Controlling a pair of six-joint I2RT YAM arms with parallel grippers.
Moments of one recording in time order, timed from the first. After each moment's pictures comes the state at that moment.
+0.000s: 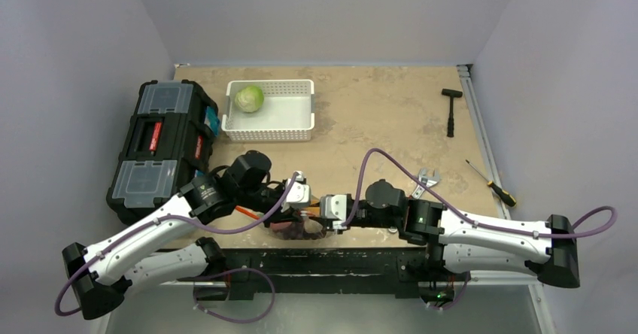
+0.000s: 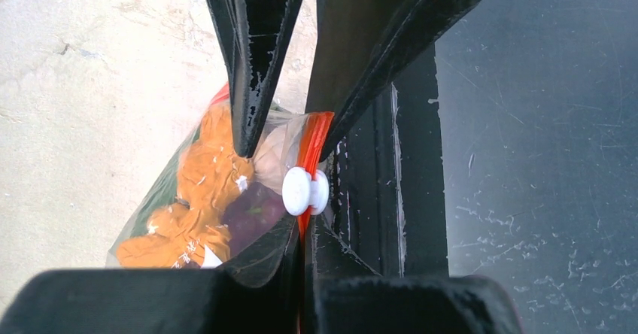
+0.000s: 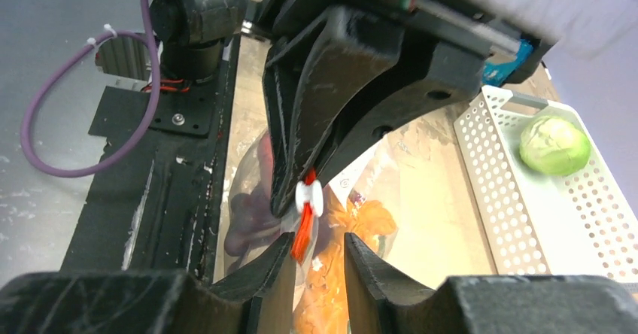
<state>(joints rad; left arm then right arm) -0.89 0.90 0.87 -0.69 0.59 0.37 1.26 0.93 0.66 0.02 -0.15 -0.42</state>
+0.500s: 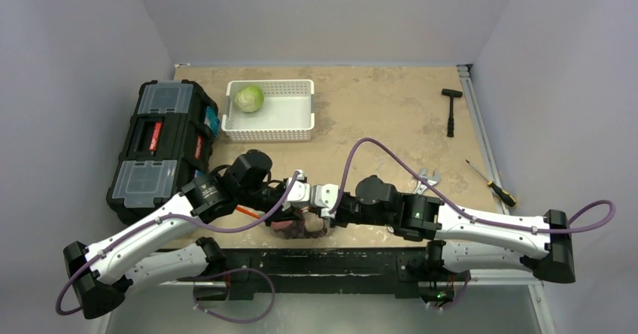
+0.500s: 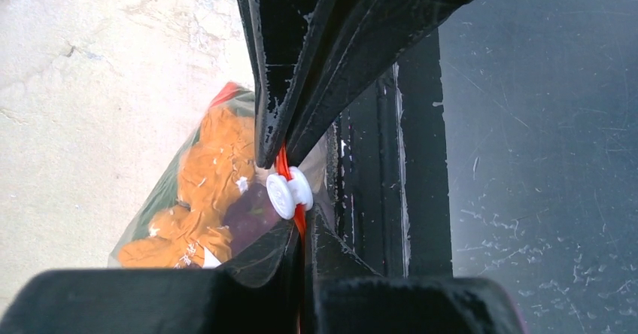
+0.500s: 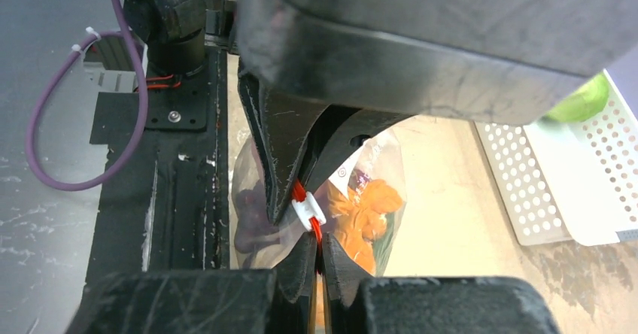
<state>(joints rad) -0.89 0.91 0.87 -0.68 0.59 0.37 1.28 1.00 0.81 -0.15 -0.05 -0.30</state>
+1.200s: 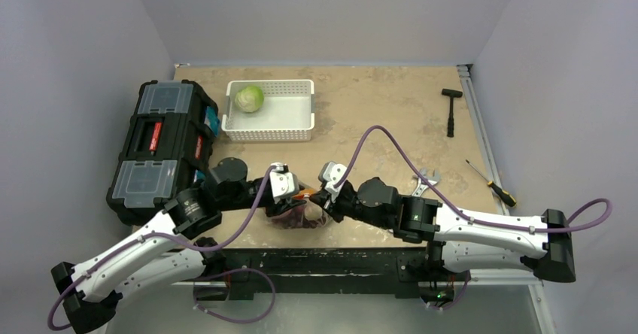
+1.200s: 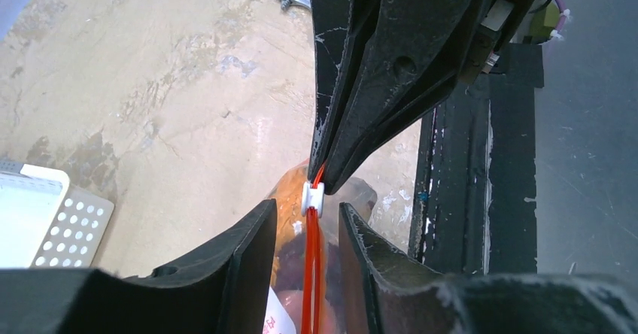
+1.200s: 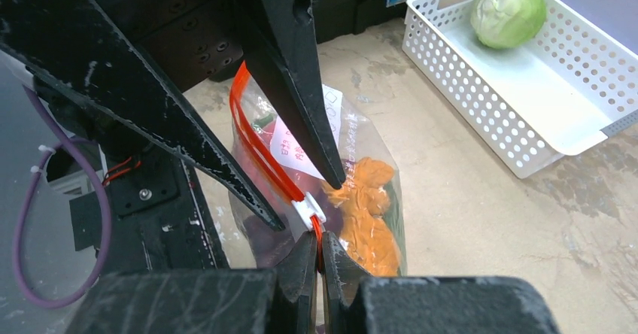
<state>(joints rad) -0.89 0.72 0.76 -0.38 0.38 0.26 1.29 1.00 0.77 -0.05 0.20 0.03</state>
